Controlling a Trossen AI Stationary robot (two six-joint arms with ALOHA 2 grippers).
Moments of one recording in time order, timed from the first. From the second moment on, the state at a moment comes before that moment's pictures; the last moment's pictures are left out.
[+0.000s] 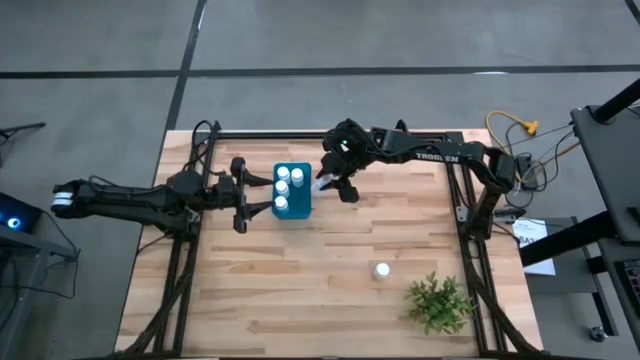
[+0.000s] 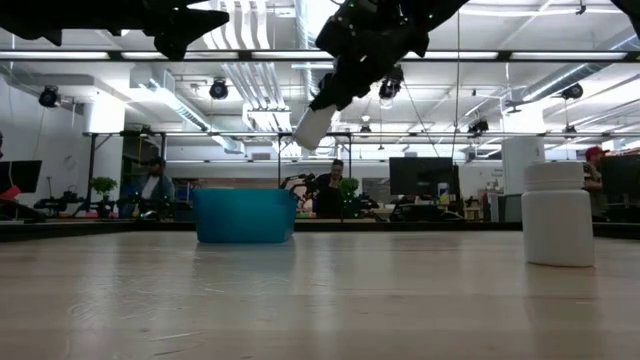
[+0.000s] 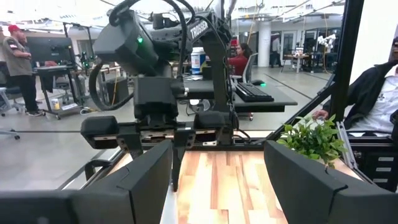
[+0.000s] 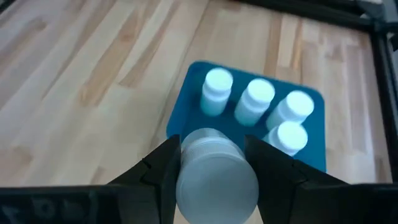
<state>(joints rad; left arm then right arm) 0.03 0.68 0.44 0.36 -0.06 0.03 -0.33 1.79 1.47 -0.47 -0.43 -0.44</state>
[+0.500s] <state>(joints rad) 0.03 0.69 0.44 0.36 -0.06 0.03 -0.33 1.96 1.70 -0.48 -0.36 -0.28</state>
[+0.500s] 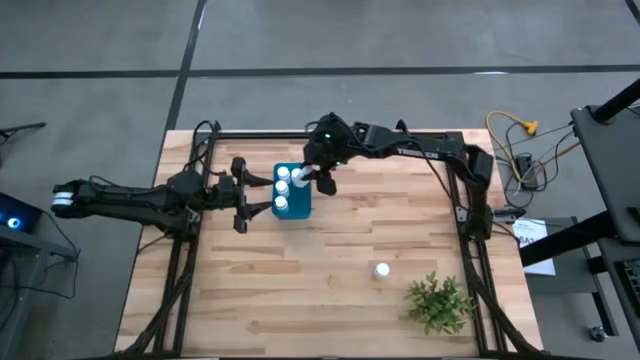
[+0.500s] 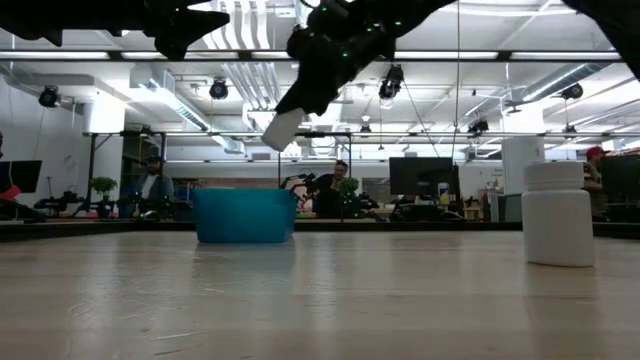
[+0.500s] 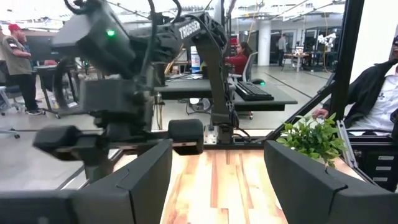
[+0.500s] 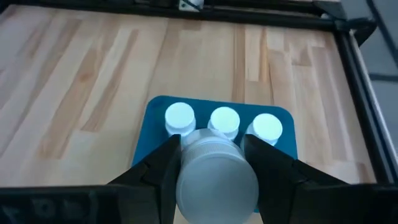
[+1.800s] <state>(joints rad) 0.03 0.73 0.44 0.41 -0.06 -0.05 -0.29 2.26 2.04 -0.72 -0.23 -0.38</state>
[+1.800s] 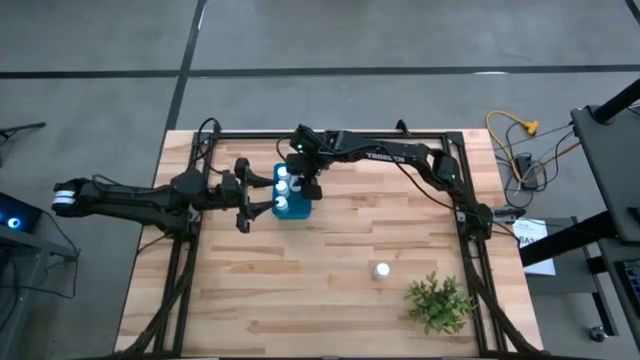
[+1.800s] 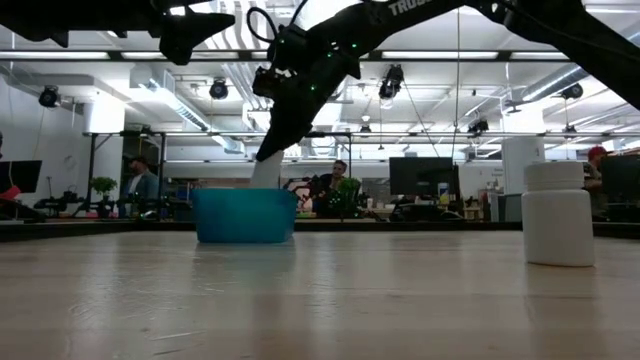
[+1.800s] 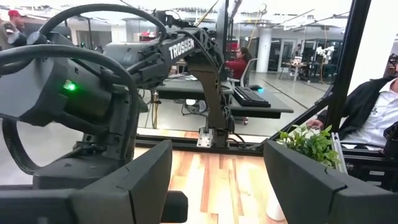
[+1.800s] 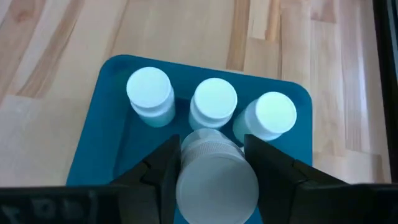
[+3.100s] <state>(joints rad) 0.03 0.80 0.44 0.45 -0.06 -0.04 -0.29 2.26 1.83 -0.48 -0.18 -0.41</state>
